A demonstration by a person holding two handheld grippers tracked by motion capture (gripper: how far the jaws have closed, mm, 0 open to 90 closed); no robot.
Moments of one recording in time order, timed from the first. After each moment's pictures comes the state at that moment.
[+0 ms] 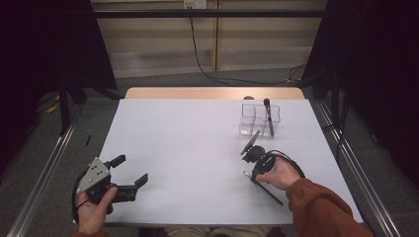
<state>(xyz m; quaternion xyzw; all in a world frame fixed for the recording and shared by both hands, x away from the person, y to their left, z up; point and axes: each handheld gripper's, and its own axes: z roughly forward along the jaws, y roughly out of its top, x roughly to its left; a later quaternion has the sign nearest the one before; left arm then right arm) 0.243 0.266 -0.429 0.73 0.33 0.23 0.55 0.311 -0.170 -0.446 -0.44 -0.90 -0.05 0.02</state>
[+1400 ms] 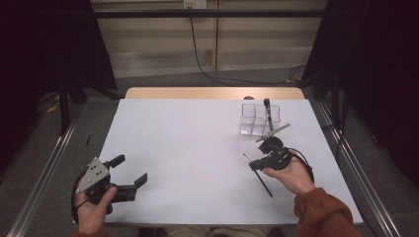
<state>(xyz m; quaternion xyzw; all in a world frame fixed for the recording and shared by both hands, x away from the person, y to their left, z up) 0.243 0.266 -0.429 0.73 0.33 0.23 0.55 0.292 -0.200 -0.406 -0.46 -0.84 -0.28 -0.02</state>
